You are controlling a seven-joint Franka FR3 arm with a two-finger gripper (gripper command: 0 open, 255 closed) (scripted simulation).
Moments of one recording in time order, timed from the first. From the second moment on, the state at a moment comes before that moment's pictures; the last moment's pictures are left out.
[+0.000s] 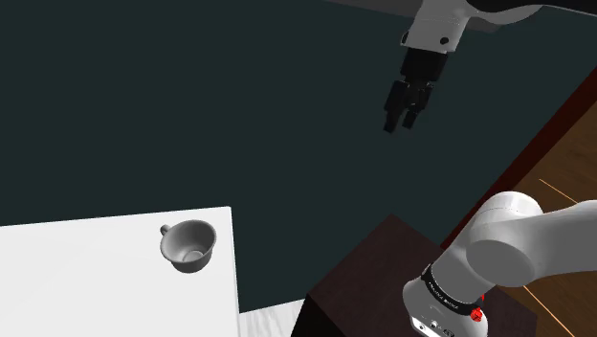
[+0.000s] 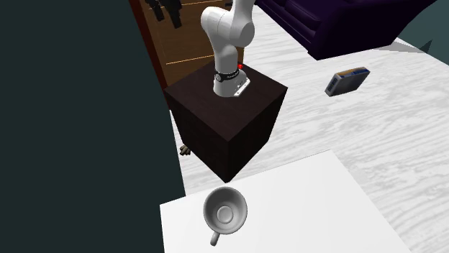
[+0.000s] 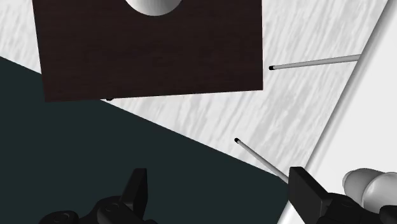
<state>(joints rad) 0.01 -0.77 0.00 -2.30 0.11 1.43 0.07</state>
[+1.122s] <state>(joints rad) 0.09 -0.49 0.24 -2.38 0.27 1.86 0.27</state>
